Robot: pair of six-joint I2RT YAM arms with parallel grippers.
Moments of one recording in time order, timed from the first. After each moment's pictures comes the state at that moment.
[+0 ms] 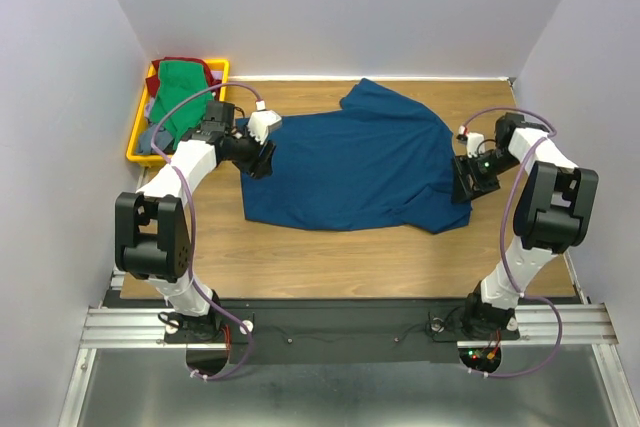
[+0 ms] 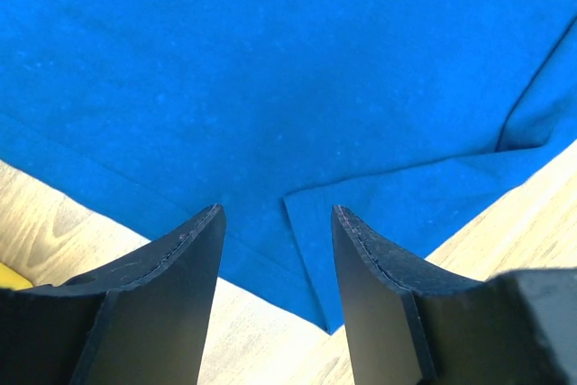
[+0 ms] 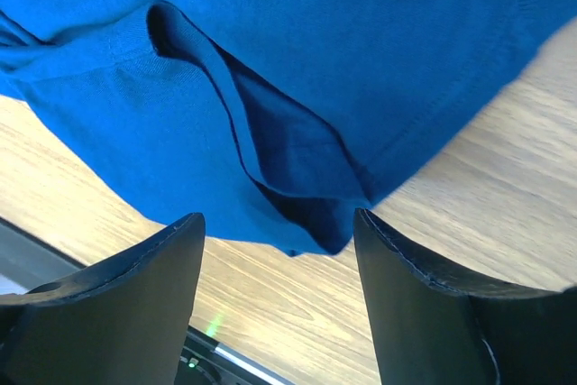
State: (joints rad) left arm -0.14 1.62 1.19 -0.53 0.52 0.51; right arm -0.24 1.82 1.33 -1.02 -0.44 -0.54
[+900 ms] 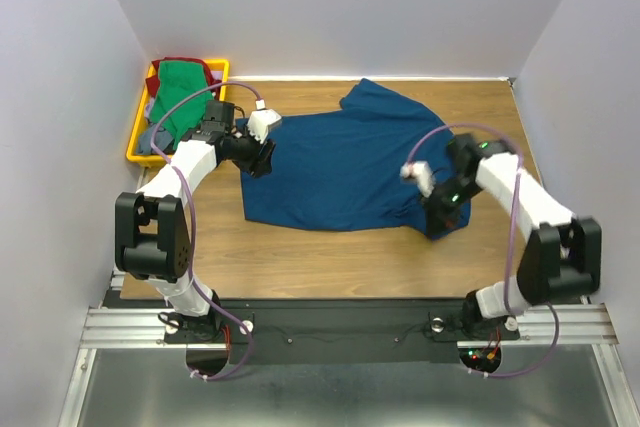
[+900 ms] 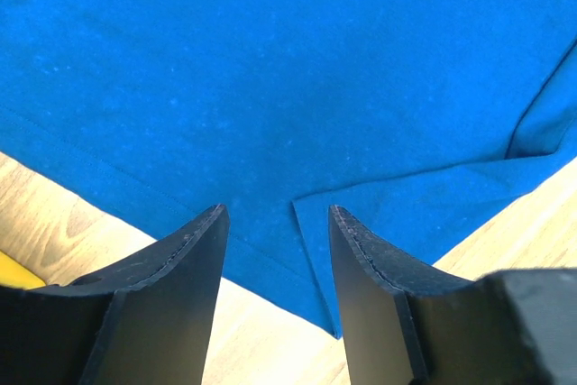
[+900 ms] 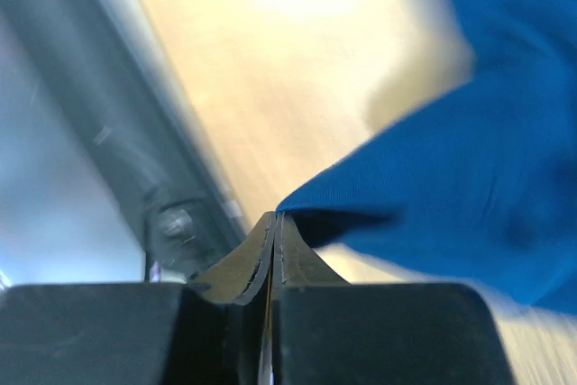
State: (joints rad) left arm -0.14 1.62 1.19 -0.51 0.51 0.51; right arm 0.06 1.51 1.14 -1.26 -0.58 -0.83
